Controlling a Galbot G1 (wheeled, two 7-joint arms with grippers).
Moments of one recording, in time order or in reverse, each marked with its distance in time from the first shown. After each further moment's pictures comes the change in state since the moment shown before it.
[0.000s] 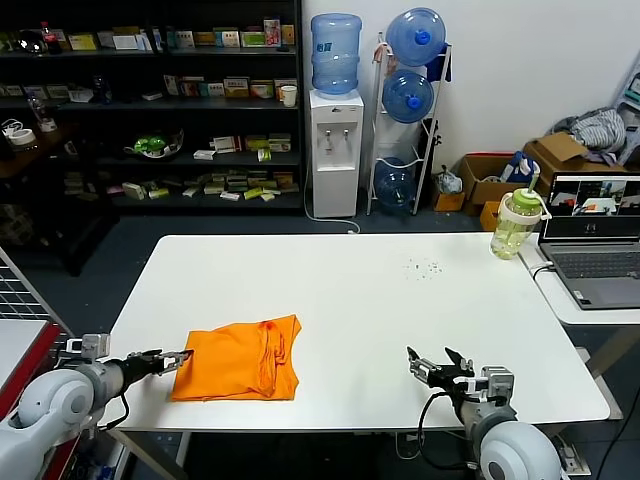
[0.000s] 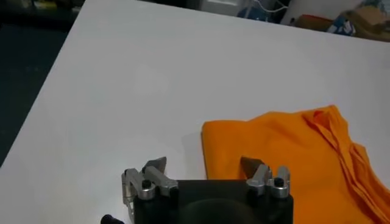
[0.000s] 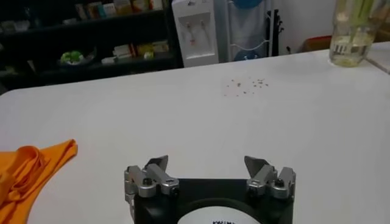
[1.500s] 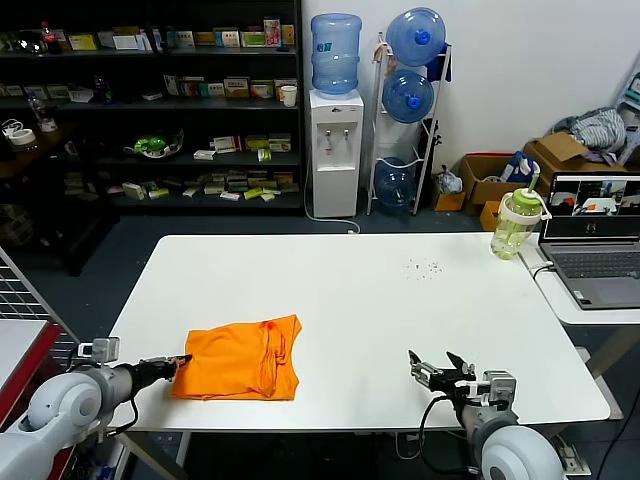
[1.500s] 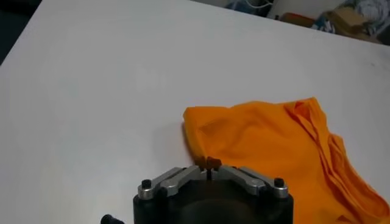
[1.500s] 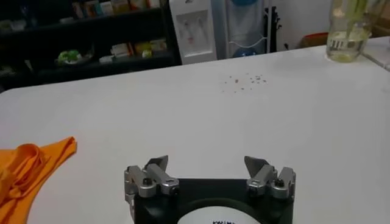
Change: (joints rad) left arm -0.003 -0.042 0.001 -0.007 0.018 0.016 0.037; right arm -0.014 0.005 0.007 0.003 -0.001 0.003 0.002
